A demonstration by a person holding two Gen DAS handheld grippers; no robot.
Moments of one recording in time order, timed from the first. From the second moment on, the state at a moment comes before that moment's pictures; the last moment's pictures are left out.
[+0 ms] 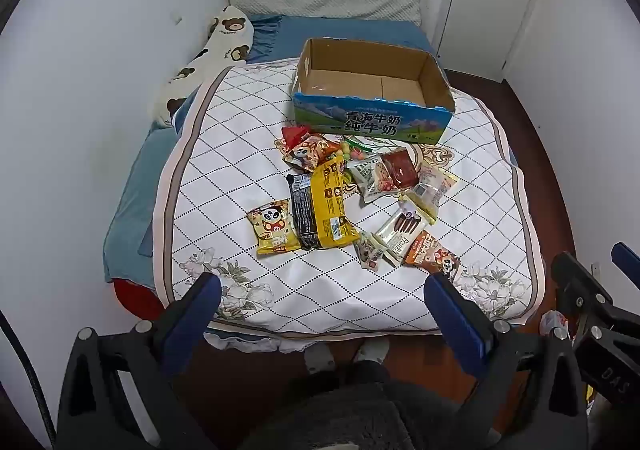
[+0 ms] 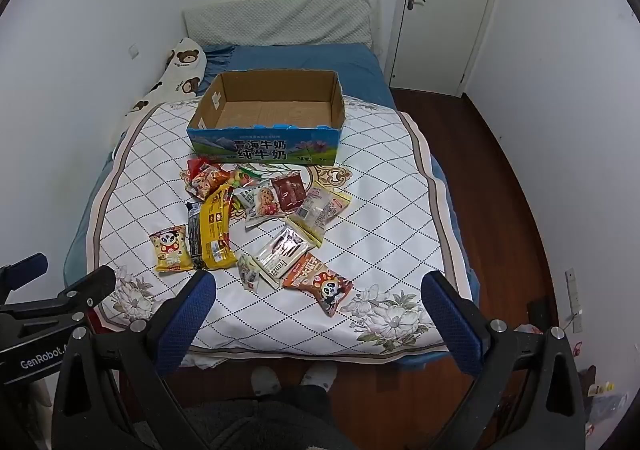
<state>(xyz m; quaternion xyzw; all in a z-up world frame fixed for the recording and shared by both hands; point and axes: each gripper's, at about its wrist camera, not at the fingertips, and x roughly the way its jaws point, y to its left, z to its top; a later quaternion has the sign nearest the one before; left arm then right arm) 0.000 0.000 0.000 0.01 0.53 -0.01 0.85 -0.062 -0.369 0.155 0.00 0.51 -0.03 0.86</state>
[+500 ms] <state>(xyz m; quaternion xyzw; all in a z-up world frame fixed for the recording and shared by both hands) -0.001 0.000 0.001 0.02 0.53 -0.01 0.85 -0.058 -0.369 0.153 0.00 0.51 -0.04 0.86</state>
